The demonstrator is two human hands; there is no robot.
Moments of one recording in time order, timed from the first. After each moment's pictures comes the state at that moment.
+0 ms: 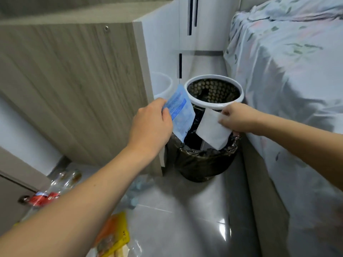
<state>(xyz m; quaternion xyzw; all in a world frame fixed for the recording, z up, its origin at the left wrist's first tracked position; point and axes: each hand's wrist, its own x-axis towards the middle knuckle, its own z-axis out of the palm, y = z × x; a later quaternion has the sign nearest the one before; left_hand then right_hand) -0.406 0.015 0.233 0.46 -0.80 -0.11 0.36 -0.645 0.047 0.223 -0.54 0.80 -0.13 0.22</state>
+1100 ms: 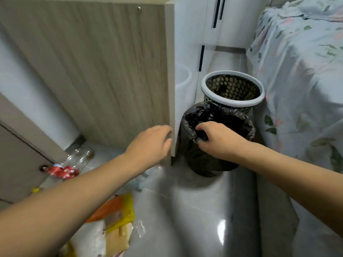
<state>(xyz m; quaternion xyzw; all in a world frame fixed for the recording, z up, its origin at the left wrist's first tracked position) -0.348 0.021 0.163 0.46 -0.87 -0.10 0.14 -0.552 0.068 0.191 -0.71 0.68 -0.07 0.16</state>
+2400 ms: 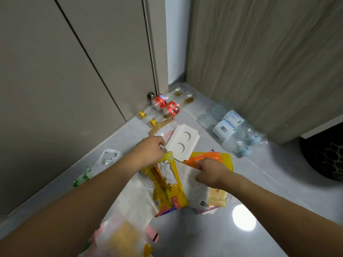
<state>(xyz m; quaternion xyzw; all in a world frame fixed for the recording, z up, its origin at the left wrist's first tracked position) 0.036 0.076 -0.022 0.72 -0.61 -0.33 0.02 -0.186 0.080 -0.021 -0.74 0.55 0.19 0.35</state>
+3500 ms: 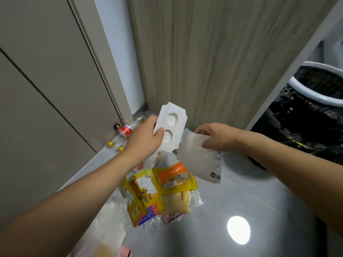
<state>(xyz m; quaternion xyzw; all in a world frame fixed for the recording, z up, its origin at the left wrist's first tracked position) -0.088 0.055 0.121 0.63 -0.69 -0.21 0.27 -0.313 0.042 0.169 -0.76 0.57 0.06 0.29</state>
